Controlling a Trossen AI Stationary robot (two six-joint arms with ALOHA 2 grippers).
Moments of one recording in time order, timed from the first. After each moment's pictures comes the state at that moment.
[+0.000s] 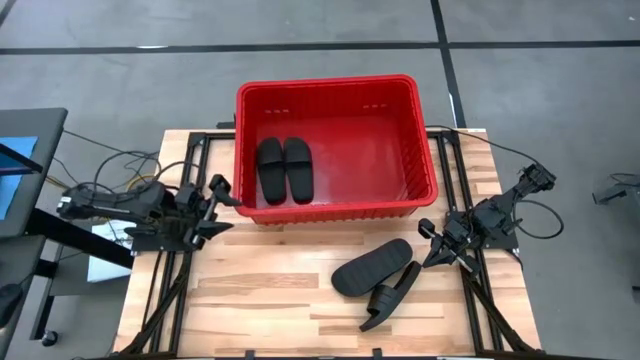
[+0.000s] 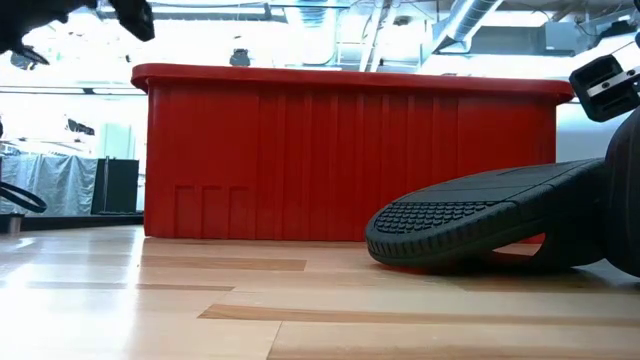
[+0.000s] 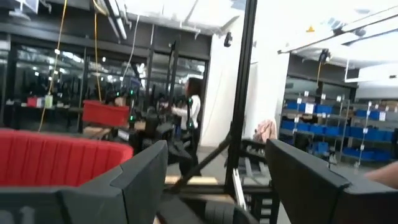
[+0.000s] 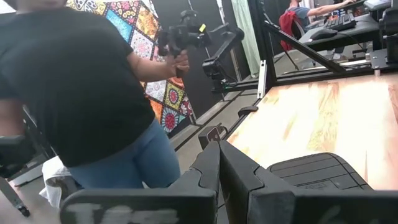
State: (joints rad) left arm -0.10 0.31 0.22 0.46 0.11 -0.17; right arm 0.59 0.03 0.00 0.02 -0.07 0.28
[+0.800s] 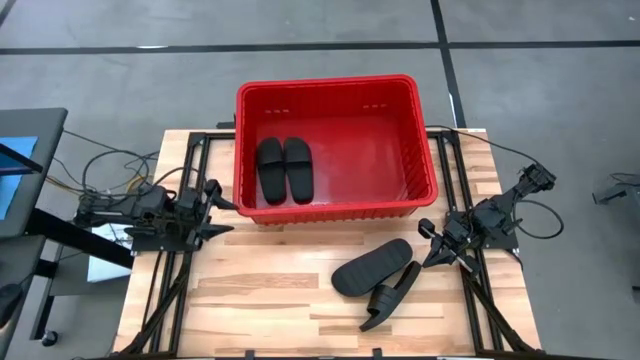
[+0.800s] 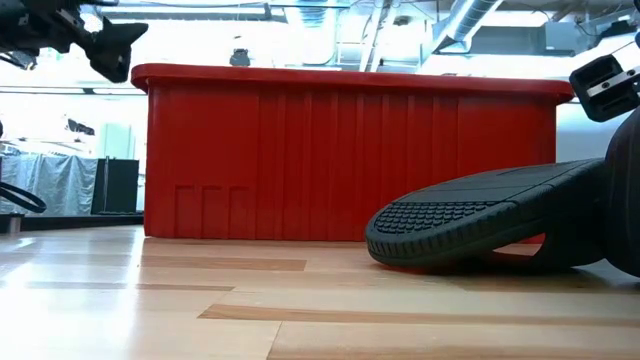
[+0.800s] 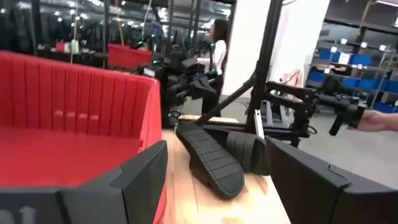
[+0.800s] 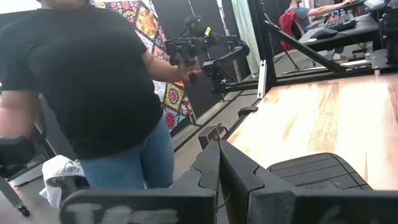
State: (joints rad) left arm -0.10 0.01 0.21 -0.10 0.03 -0.15; right arm 0.59 0.03 0.00 0.02 -0.07 0.28
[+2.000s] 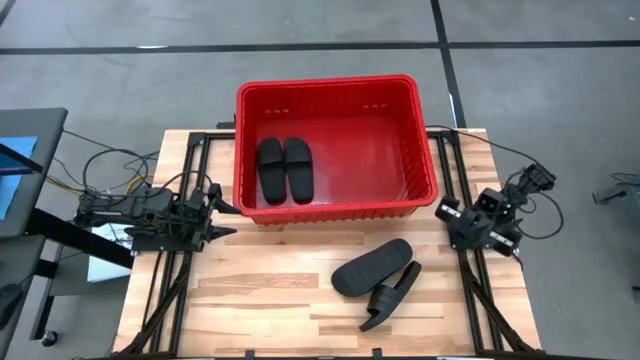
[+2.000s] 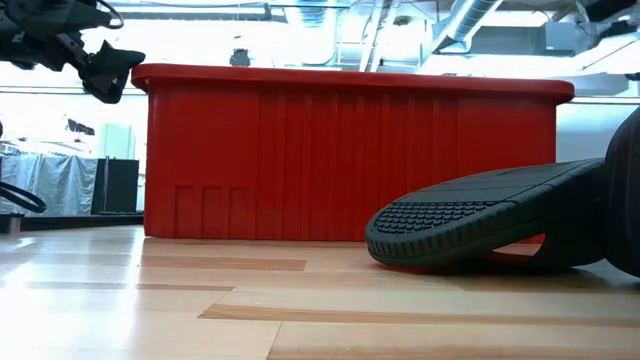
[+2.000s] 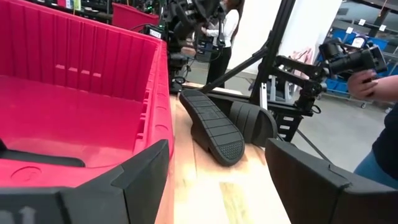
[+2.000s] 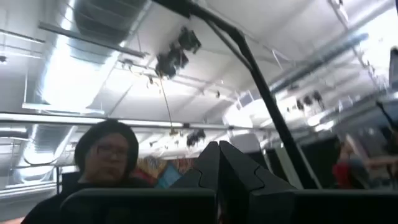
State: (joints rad) left arm -0.10 0.00 0.21 -0.26 0.02 -0.23; right arm 0.59 0.02 0.00 0.76 -0.04 0.34
